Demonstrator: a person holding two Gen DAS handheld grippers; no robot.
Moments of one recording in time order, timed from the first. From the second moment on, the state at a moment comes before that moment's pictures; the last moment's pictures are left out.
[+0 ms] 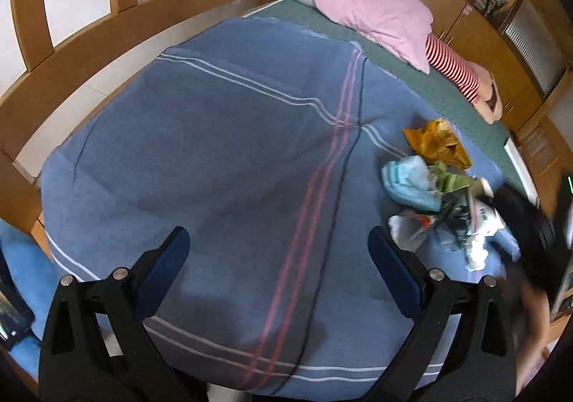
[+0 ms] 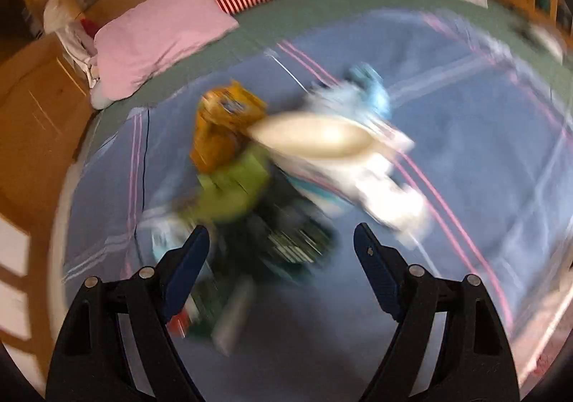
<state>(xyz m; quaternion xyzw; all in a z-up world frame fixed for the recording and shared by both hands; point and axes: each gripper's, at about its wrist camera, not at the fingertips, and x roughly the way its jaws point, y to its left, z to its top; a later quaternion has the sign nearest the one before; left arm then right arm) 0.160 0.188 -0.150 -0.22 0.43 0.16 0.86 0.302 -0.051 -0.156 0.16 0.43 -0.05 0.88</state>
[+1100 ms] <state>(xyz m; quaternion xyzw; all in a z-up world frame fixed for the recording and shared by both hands) 0.165 0.188 -0.160 -0.23 0.45 0.14 0.85 0.303 0.015 -0.196 0.05 0.53 0.04 0.85</state>
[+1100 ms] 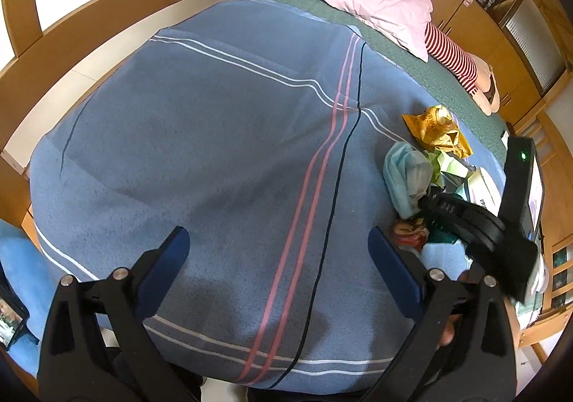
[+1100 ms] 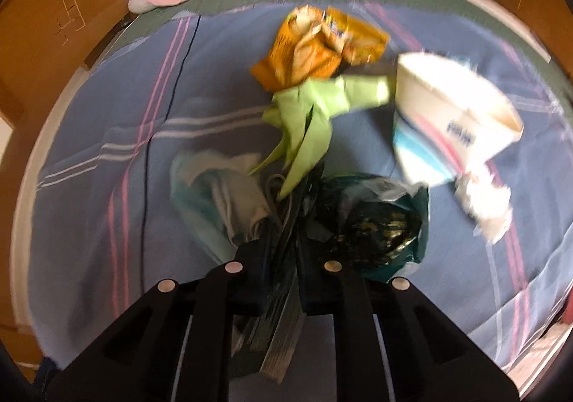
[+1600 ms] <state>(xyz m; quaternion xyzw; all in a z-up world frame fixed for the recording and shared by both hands) 0.164 0.188 -0.162 -0.24 0.45 0.15 0.85 0.262 0.011 -0.182 0.11 0.52 0.11 0.84</state>
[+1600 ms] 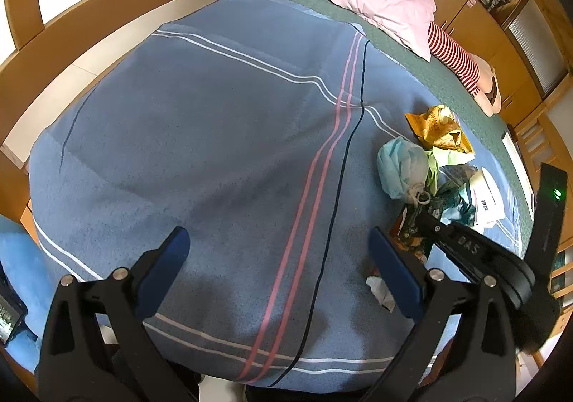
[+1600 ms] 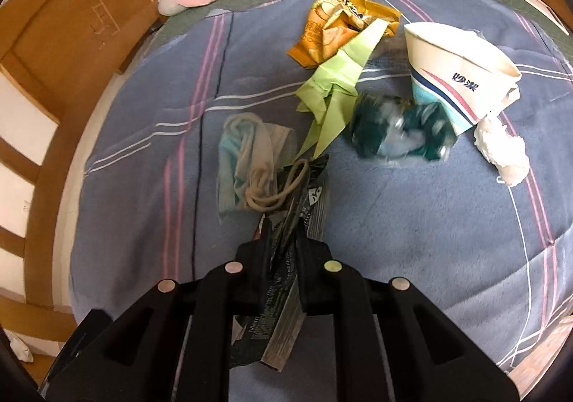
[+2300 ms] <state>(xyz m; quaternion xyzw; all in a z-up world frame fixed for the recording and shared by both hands) 0.162 0.196 -0.164 -0.26 0.45 0.15 0.84 0.254 -0.039 -0.161 0.24 0.46 0.05 0.85</state>
